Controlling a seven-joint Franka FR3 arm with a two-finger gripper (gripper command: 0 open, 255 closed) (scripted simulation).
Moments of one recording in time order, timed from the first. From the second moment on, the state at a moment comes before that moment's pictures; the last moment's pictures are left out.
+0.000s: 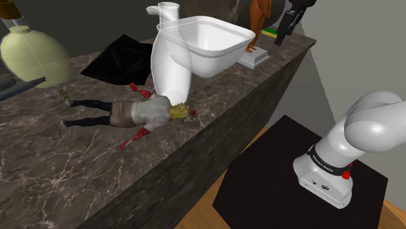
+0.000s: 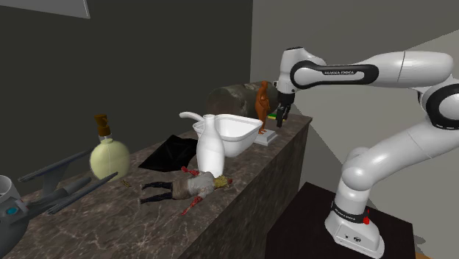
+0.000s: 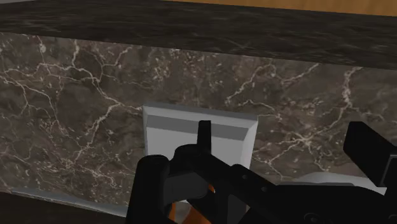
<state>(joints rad) 0.02 -0.74 0.04 -2.34 -0.11 1.70 -0.10</state>
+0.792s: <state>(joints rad) 0.09 -0.56 0.20 -2.14 0.00 1.68 0.07</state>
